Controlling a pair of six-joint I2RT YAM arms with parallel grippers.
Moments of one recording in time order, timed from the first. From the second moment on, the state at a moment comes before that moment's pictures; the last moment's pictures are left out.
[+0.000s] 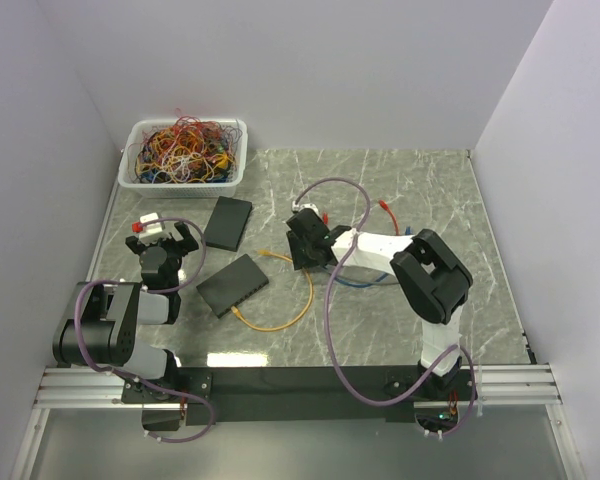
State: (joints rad) left arm -0.02 1.46 0.22 1.19 -0.26 -0.18; right arm 0.77 1.91 1.19 -0.26 0.20 0.43
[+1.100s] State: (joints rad) left arm -0.02 1.46 0.22 1.19 -0.26 -0.18; right arm 0.71 1.94 1.23 -0.23 0.16 0.42
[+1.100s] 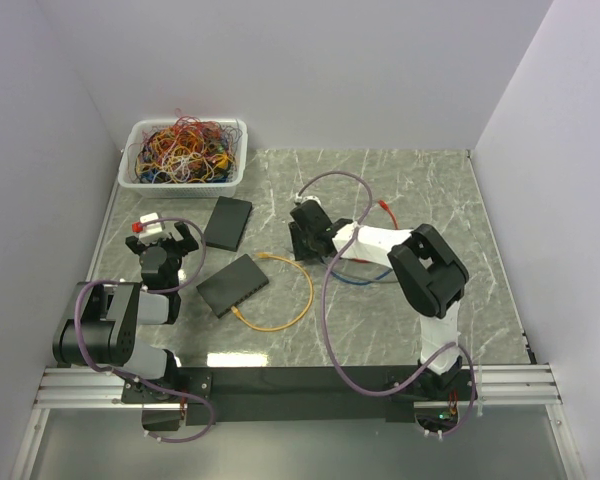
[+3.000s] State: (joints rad) left arm -0.03 1.06 0.56 0.55 -0.29 -0.32; right arm 0.90 1.34 0.93 0.04 -0.13 0.33
